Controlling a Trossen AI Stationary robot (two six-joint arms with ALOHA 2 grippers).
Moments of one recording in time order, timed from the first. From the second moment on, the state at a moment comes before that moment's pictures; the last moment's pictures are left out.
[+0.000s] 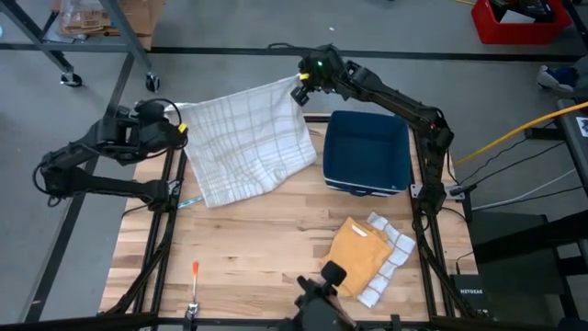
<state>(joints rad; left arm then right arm) 0.24 0.87 1.28 -1.56 -1.11 -0.73 -0.59 1.93 1.96 -0.57 0.18 -0.12</state>
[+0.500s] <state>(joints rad) 0.50 0.90 1.09 -1.15 -1.18 -0.39 -0.66 2.01 1.96 -0.43 0.15 -0.13</state>
